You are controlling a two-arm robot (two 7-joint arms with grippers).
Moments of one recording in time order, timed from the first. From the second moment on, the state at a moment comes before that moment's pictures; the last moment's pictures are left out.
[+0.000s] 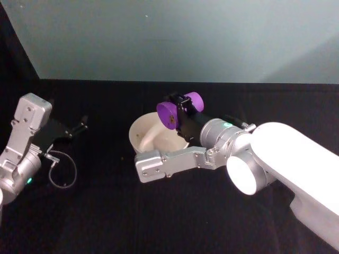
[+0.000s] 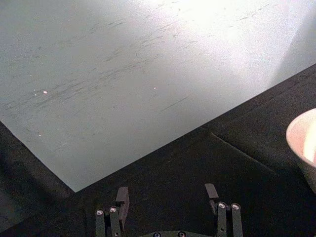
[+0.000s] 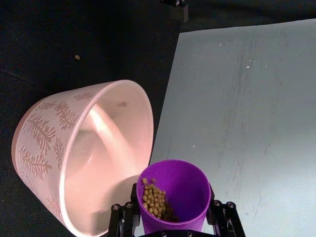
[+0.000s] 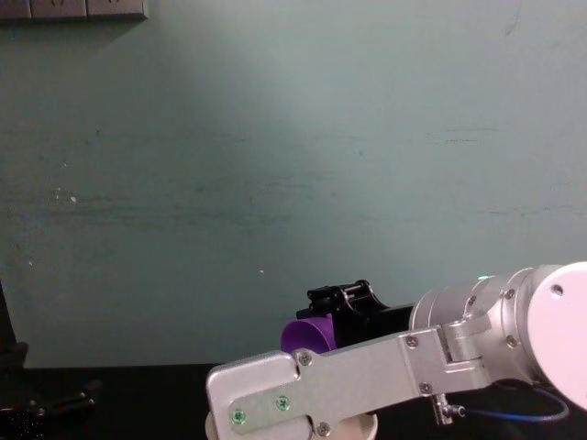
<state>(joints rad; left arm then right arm) -0.20 0.60 0.45 -1.41 -0.25 -0.12 0.03 0.59 0.41 -0.89 -1.55 -0.99 0.24 0.44</state>
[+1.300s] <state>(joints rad) -0.20 0.60 0.45 -1.41 -0.25 -0.12 0.03 0.55 0.38 -0.84 -1.56 -1.11 0.20 0.48</state>
